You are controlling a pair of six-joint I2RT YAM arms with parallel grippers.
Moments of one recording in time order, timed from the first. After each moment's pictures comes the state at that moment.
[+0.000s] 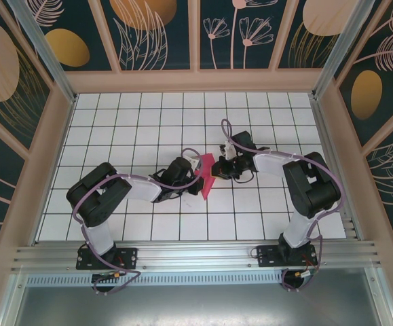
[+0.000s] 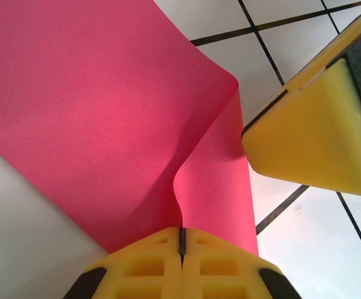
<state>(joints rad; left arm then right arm) -0.80 1.81 0.74 0.34 0.18 -0.53 0.45 1.75 0.91 -0.23 -0.65 0.55</state>
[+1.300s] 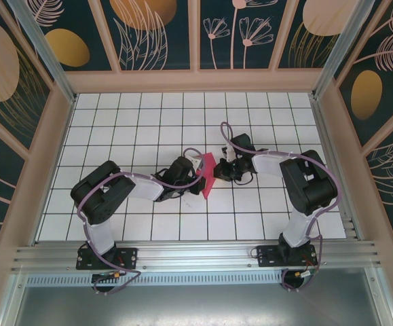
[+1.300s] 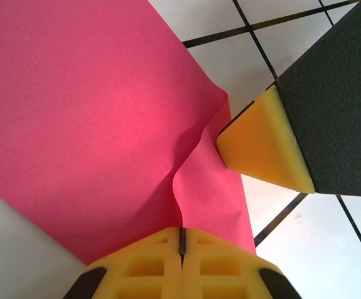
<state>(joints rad) -0.80 1.84 0.76 0.36 0.20 -0.52 0.45 1.78 0.90 -0.22 -0.56 0.56</state>
